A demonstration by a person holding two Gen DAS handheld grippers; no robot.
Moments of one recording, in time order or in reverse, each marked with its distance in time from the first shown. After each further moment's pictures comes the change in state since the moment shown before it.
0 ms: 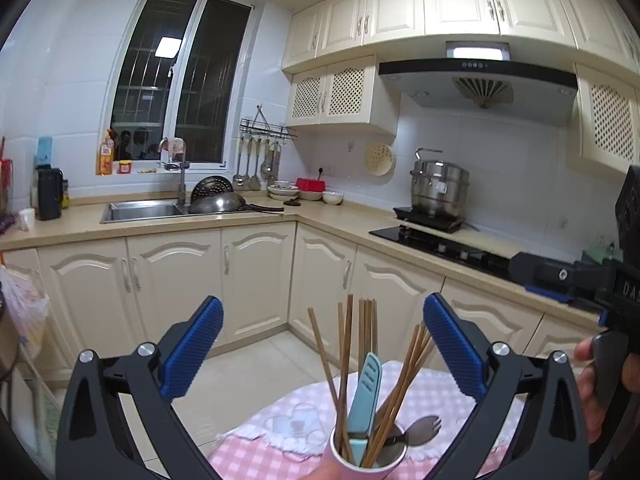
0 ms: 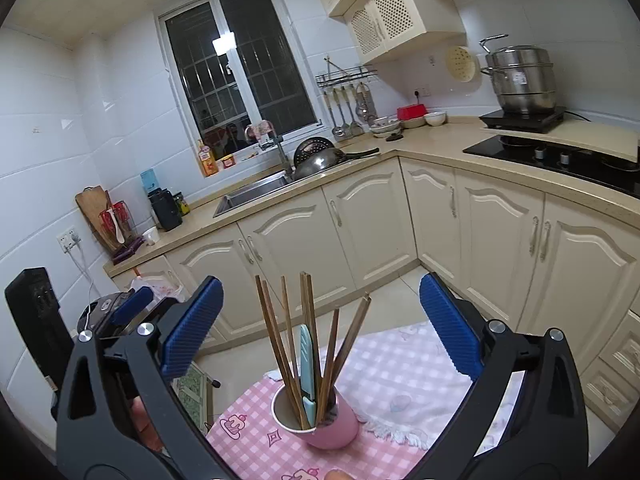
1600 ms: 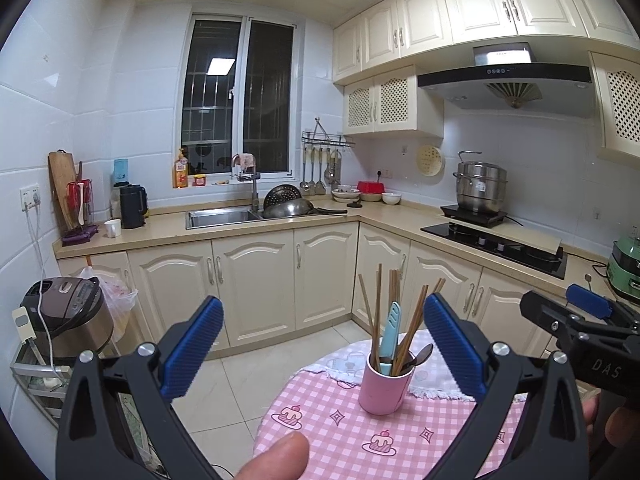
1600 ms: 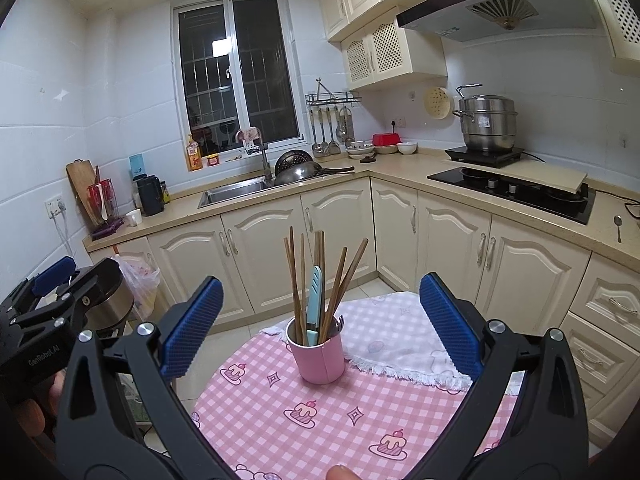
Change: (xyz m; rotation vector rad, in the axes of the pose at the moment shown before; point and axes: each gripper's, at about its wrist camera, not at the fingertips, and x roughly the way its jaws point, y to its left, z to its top) left arm -0.182 -0.029 0.006 0.017 -0.002 0.250; right arm -0.130 0.071 -0.057 -0.129 -0.068 -0.150
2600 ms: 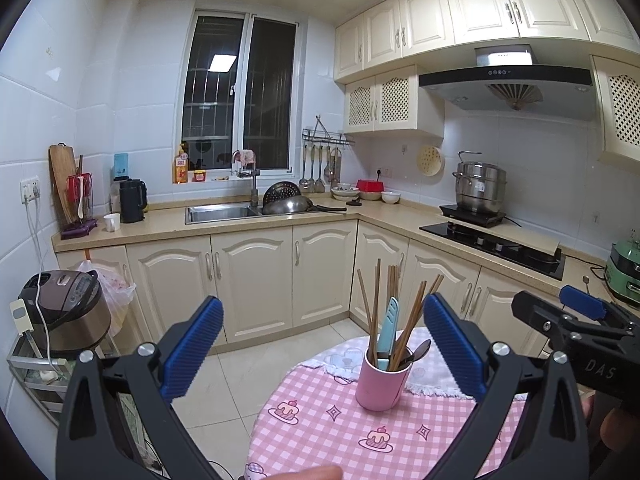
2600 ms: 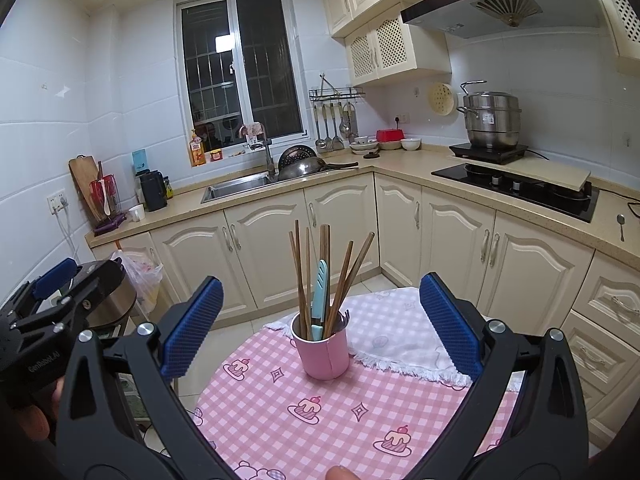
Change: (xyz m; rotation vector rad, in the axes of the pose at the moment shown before) left arm -0.001 0.003 -0.005 -0.020 0.011 -0.014; right arm 0.002 -0.002 -0.004 0.002 0.013 0.015
